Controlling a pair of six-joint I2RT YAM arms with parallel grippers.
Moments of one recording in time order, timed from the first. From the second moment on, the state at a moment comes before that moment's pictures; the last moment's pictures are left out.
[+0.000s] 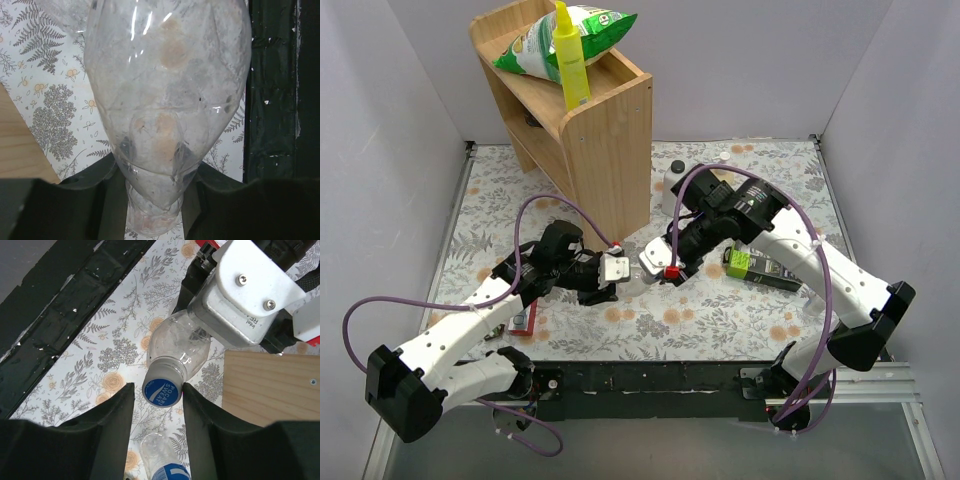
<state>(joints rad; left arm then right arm) -0.65 1.03 0.84 -0.61 0.62 0.67 0.89 1.47 1.70 -1.32 -0.74 -1.34</state>
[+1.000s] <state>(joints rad) -0.65 0.91 0.73 -0.33 0.52 0.28 0.75 1.30 1.37 -0.56 -0.85 -0.41</state>
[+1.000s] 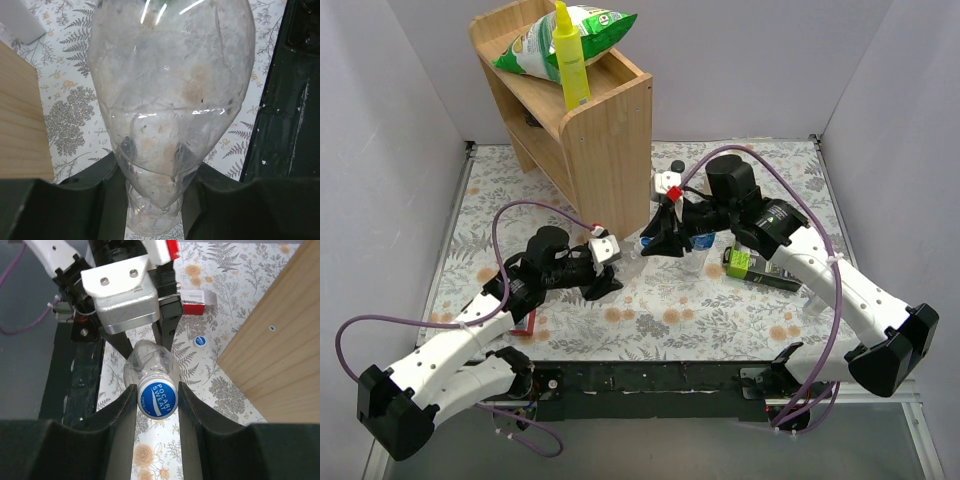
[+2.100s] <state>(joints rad) -0.58 1.01 0.90 -0.48 0.71 0.47 0.72 1.29 1.44 -0.65 -1.01 -0.77</state>
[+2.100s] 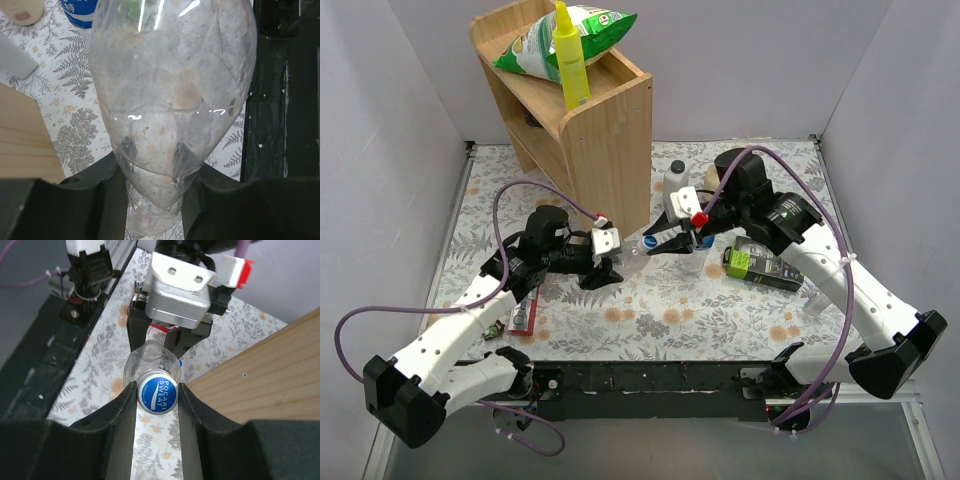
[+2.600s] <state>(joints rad) -0.57 1.04 0.91 -0.55 0.72 0.62 0.74 1.30 1.45 -0.81 -0.97 -1.01</state>
